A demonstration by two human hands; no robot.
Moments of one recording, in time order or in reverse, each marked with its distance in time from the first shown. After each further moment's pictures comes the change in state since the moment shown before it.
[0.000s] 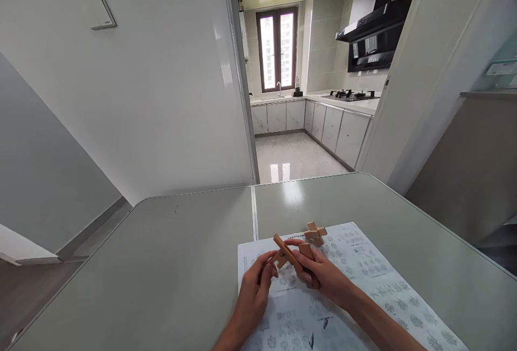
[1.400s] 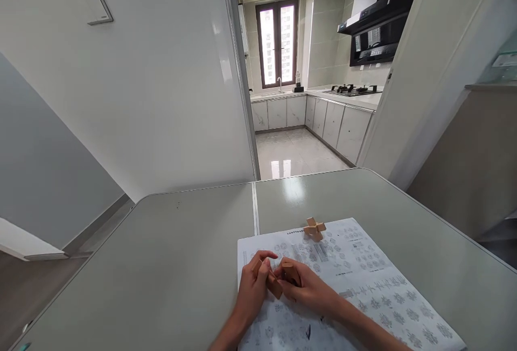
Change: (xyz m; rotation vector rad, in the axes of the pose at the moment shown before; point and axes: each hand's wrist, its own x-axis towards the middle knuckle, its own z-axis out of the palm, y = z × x) left_hand 0.000 0.007 0.000 0.047 0.015 -0.088; right_hand -0.001 0.027 0.030 -0.329 -0.193 -0.204
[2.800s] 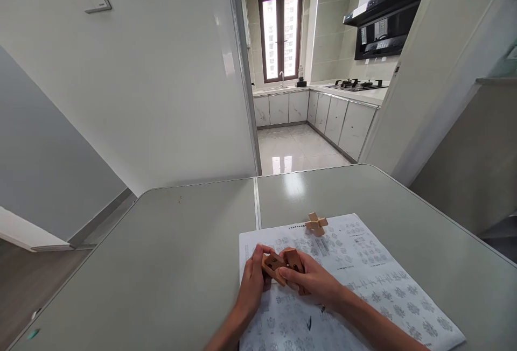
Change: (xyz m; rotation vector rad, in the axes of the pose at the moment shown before) left_hand -0.002 -0.005 0.004 -0.273 -0.010 -0.194; right_hand -0.005 -0.002 -0.006 0.138 0.051 0.140
